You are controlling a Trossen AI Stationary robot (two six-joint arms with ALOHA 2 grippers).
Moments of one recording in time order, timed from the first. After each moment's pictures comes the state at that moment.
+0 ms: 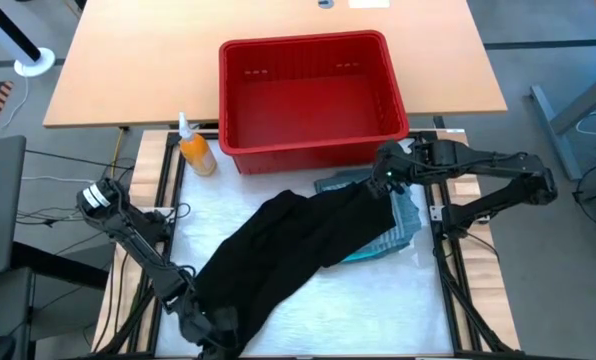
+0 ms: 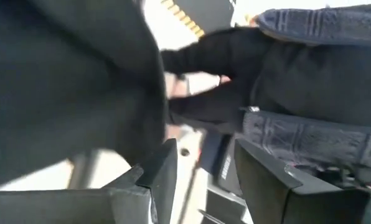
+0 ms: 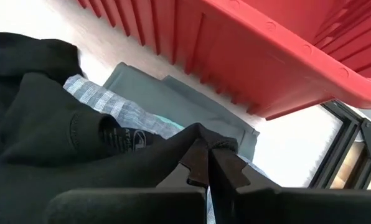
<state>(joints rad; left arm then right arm) -0.90 1.60 0.84 0.19 0.13 -1.45 -0.09 1.20 1.31 -1.24 0.50 0.67</state>
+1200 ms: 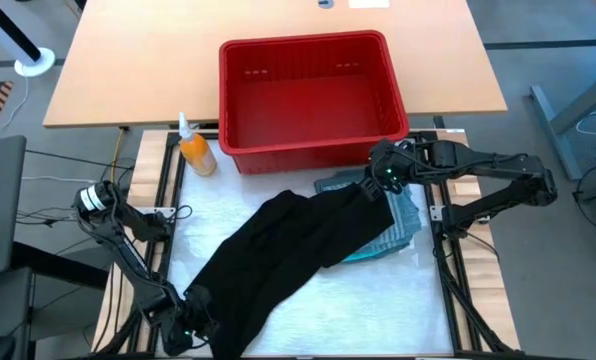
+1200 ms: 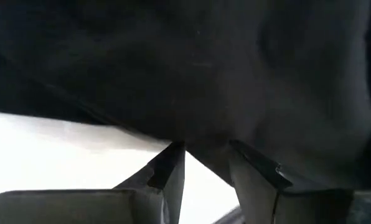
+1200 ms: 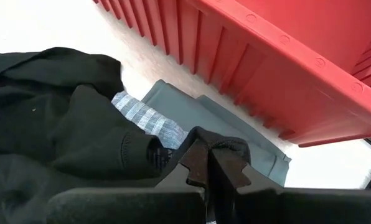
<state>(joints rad) -1.04 1.64 0.84 -0.33 -0.14 -2.17 -0.10 1.20 1.31 -1.10 0.43 0.56</state>
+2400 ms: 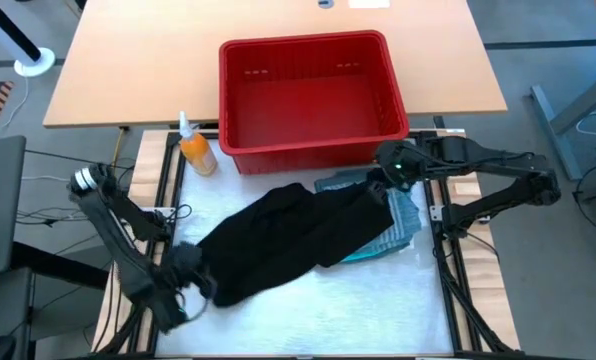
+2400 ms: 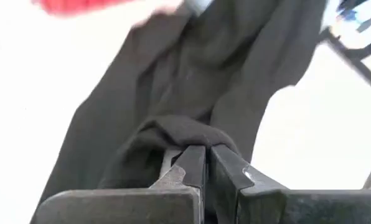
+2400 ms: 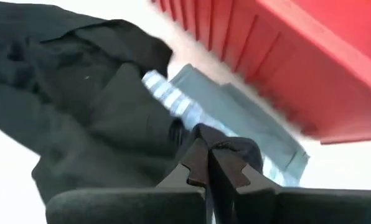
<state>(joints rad) -0.99 1.34 1.11 -1.28 -0.83 -2.03 -0.09 1.11 1.33 -1.16 0.29 0.54</state>
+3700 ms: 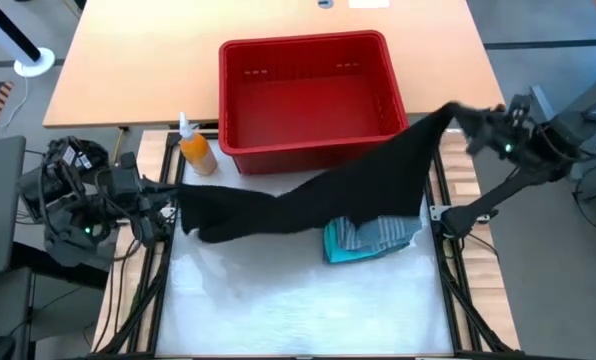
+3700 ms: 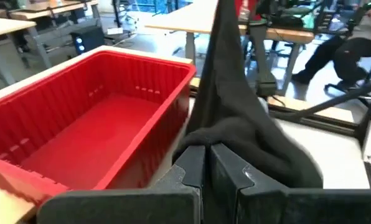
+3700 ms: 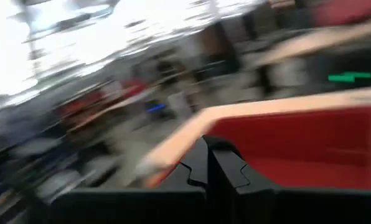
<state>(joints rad) -0.96 1.13 1.76 -1.57 -1.25 -0.96 0.48 0.65 1.33 -0.51 1.37 0.30</state>
